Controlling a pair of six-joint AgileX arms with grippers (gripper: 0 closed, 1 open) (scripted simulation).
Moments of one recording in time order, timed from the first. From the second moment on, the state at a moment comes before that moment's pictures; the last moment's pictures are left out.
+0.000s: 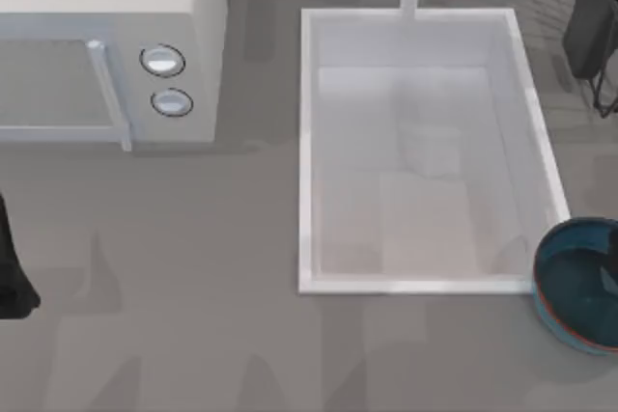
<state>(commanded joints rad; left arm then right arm) 0.00 0.00 0.00 0.00 0.00 0.00 -0.03 1.63 0.83 -0.68 -0.05 -0.02</state>
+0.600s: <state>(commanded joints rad) 0.00 0.00 0.00 0.00 0.00 0.00 -0.03 1.63 0.83 -0.68 -0.05 -0.02</state>
